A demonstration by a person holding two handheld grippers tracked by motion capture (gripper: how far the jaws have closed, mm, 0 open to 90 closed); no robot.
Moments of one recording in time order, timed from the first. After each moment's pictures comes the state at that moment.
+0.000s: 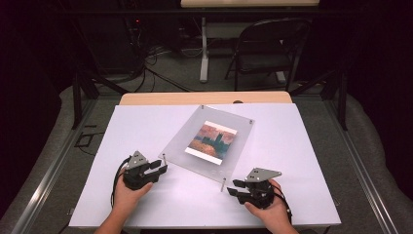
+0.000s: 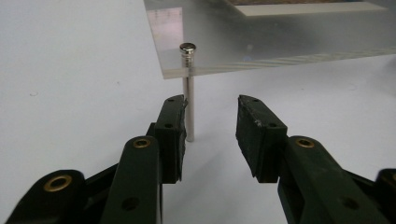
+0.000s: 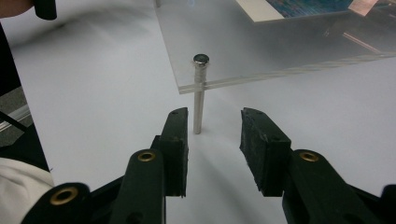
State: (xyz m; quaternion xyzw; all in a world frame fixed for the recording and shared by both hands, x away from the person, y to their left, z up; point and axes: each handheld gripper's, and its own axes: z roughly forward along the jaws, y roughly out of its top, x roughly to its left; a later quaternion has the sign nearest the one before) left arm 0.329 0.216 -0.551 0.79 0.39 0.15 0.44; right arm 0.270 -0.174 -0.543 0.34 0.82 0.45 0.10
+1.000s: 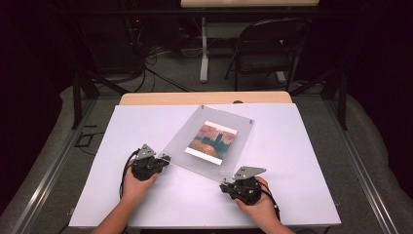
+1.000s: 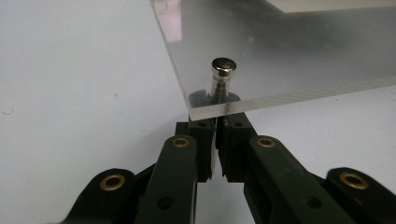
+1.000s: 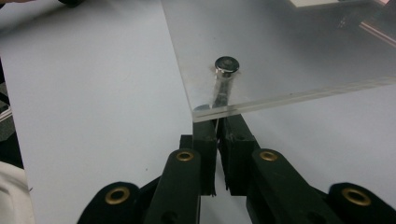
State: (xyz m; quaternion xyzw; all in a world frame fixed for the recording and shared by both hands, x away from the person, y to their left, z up) left arm 0.358 0.203 -0.562 0.80 0.39 0.14 0.43; right arm 0.285 -0.146 -0.559 0.34 0.83 0.43 0.08
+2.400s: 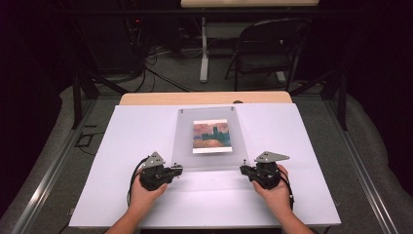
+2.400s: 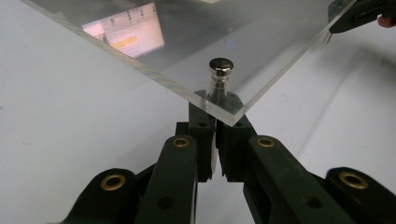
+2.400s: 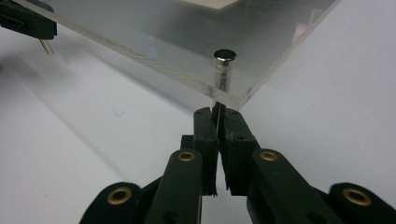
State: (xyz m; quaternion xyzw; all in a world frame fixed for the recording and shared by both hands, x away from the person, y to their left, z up) left arm 0.327 0.170 -0.547 0.80 0.36 0.09 0.46; right arm 0.316 -0.200 -0.543 0.42 0.78 0.44 0.14
